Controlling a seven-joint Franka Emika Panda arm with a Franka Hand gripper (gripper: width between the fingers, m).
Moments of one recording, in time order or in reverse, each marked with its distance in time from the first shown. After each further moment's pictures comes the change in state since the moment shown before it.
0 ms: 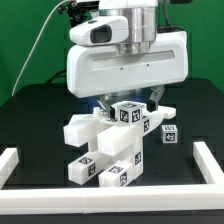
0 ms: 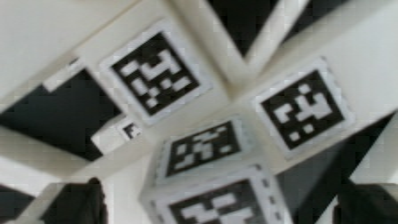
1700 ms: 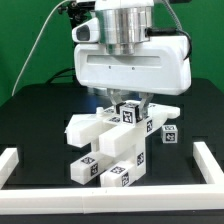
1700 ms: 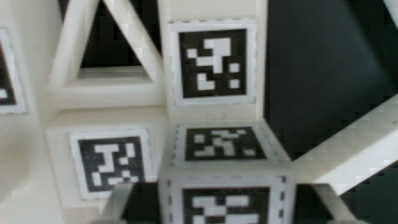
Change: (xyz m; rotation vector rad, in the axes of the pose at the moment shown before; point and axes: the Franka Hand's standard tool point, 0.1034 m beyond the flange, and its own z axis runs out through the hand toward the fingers) arm 0.001 0.002 0.001 0.030 0.010 1.115
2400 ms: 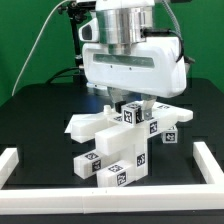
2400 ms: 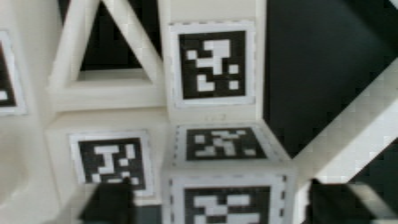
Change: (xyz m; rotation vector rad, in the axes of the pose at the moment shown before) arm -0.001 -0.002 0.000 0.006 -0.005 0.183
